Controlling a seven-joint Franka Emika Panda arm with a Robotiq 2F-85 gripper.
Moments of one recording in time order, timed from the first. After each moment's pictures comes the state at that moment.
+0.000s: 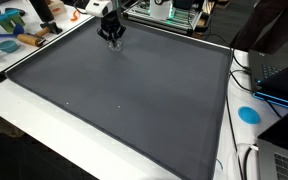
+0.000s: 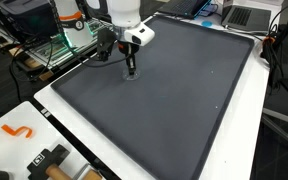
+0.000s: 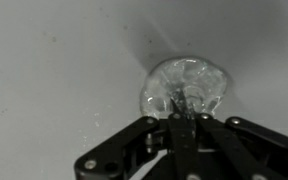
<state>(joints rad) -0.11 0.21 -0.03 -2.49 -0.09 2.68 -0.91</state>
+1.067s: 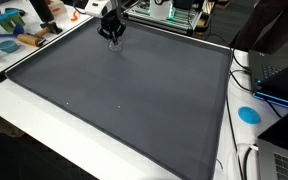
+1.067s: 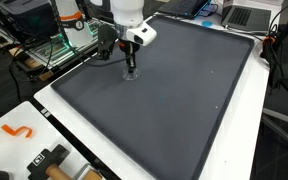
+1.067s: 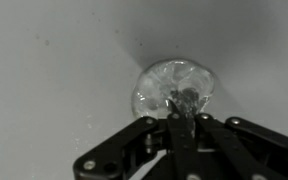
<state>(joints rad) -0.11 0.21 -0.02 -2.45 -0.08 2.57 -0.90</state>
